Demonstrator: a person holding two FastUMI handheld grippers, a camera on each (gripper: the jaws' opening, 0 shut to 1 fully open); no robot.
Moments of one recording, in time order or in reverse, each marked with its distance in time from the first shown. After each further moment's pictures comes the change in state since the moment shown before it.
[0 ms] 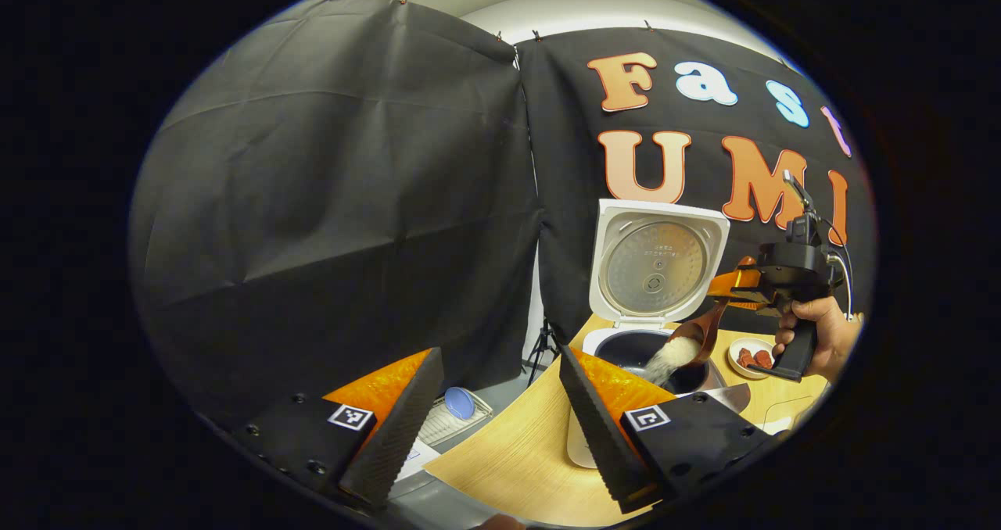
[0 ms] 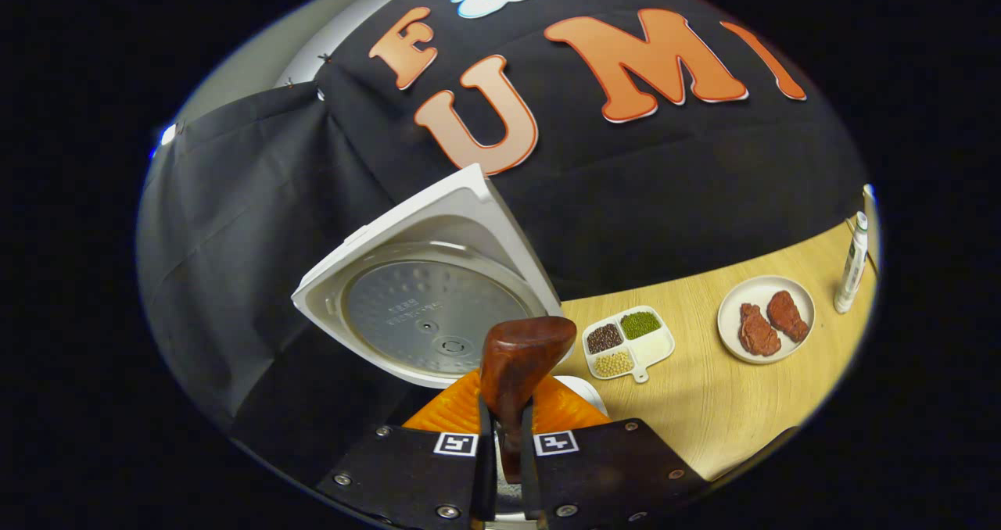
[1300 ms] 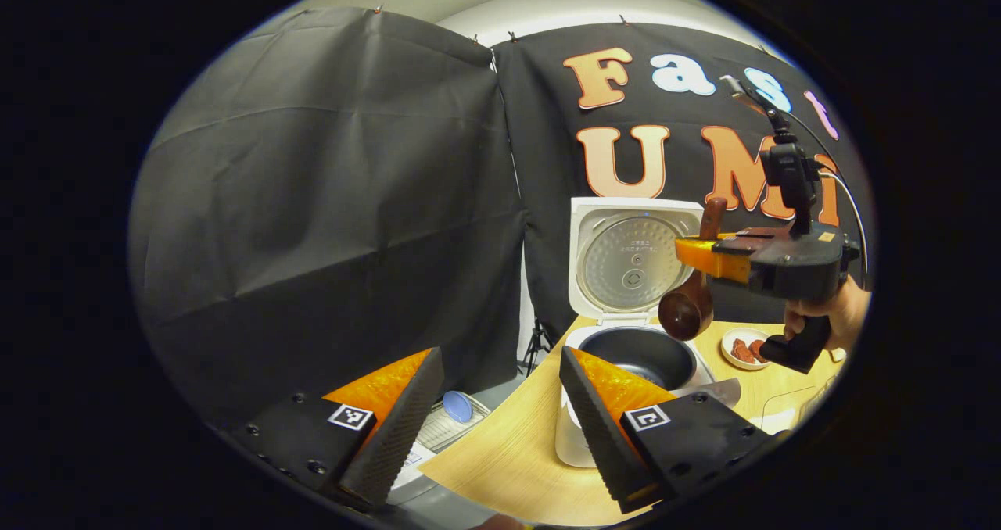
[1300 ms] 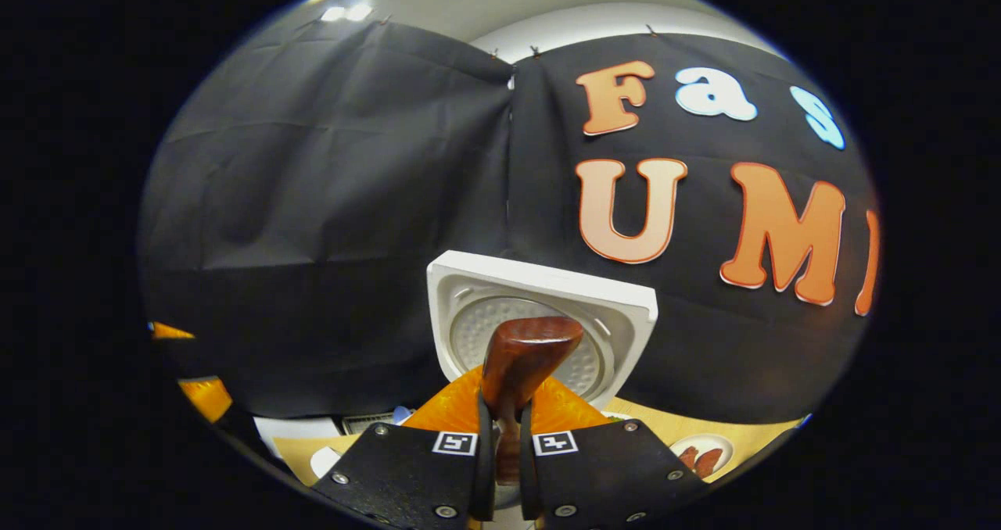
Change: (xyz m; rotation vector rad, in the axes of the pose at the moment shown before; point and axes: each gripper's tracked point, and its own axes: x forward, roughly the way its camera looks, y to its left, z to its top) left arm -0.004 -0.031 0.005 0.061 -0.011 -0.034; right arm -0.058 0.060 0.035 -0.503 -0.178 0.174
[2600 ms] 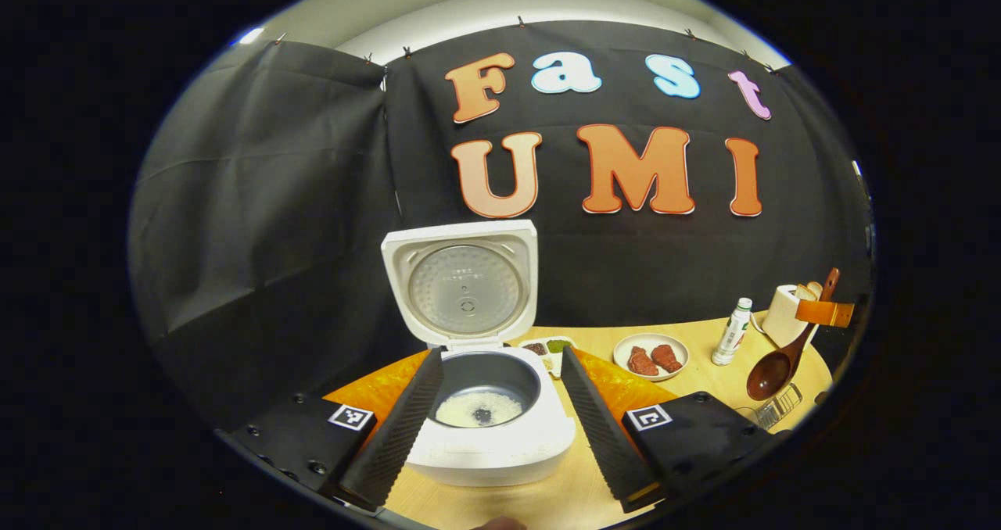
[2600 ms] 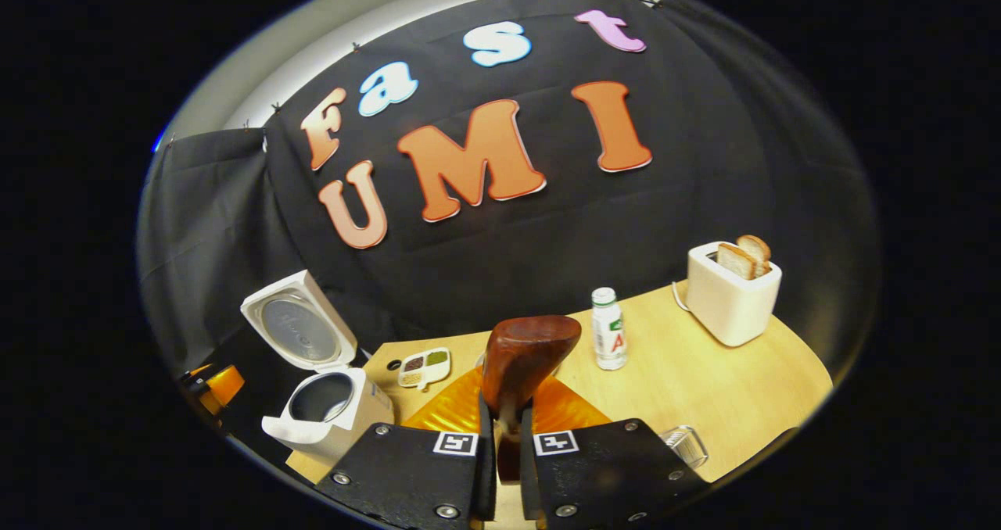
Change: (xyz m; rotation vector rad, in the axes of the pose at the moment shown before) left arm -0.031 -0.227 0.039 0.098 -0.047 -0.301; right arm -0.313 -0.291 -0.118 0.472 0.075 -0.607
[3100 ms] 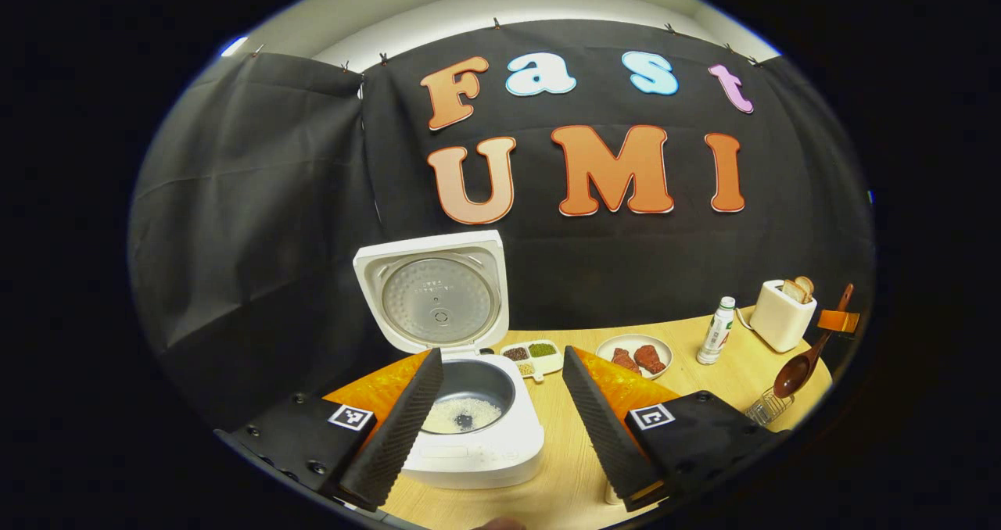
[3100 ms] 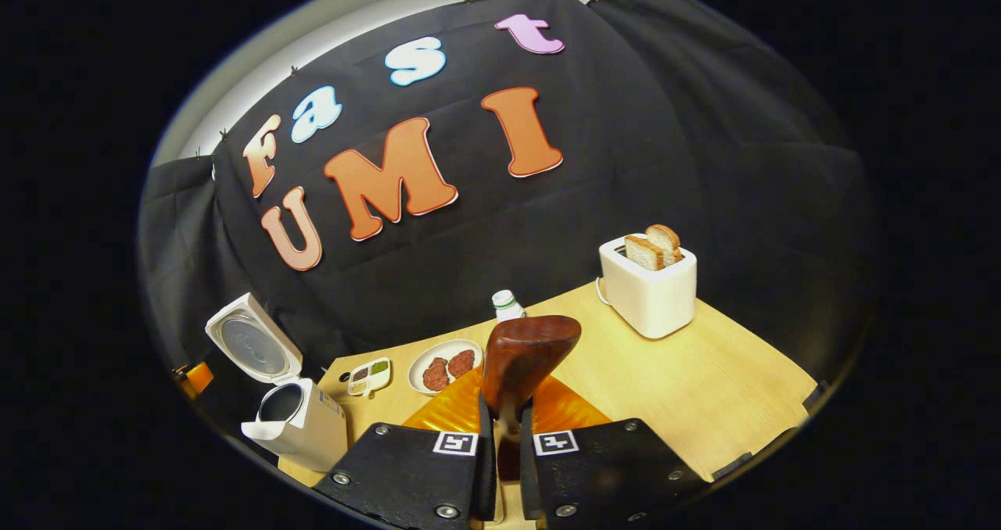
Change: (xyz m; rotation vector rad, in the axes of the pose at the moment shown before) left arm -0.002 -0.028 0.016 0.038 -0.003 -0.028; right arm -0.024 -0.110 0.000 0.082 -0.017 -0.156
